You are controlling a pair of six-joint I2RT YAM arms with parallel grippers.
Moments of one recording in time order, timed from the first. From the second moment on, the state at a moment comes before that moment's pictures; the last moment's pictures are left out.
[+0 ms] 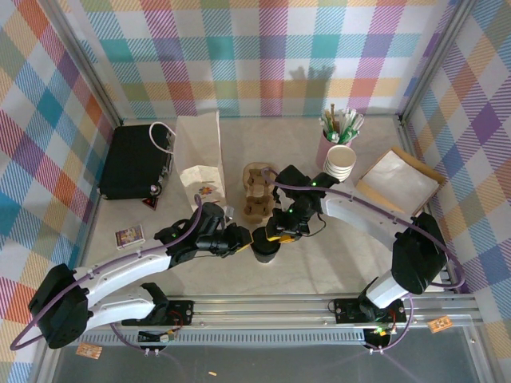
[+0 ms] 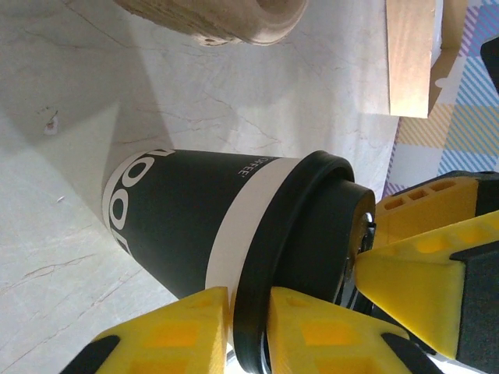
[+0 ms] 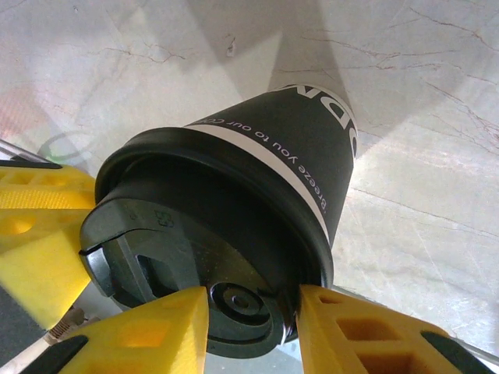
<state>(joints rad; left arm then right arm) -0.81 1.09 0.58 -0.21 0.33 -1.20 0.76 1.54 1.20 -1.00 -0.49 0.68</state>
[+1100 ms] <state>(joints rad) -0.81 1.07 0.45 -0.03 0.31 -1.21 0.90 1.64 1.35 -1.14 -0.25 0.64</state>
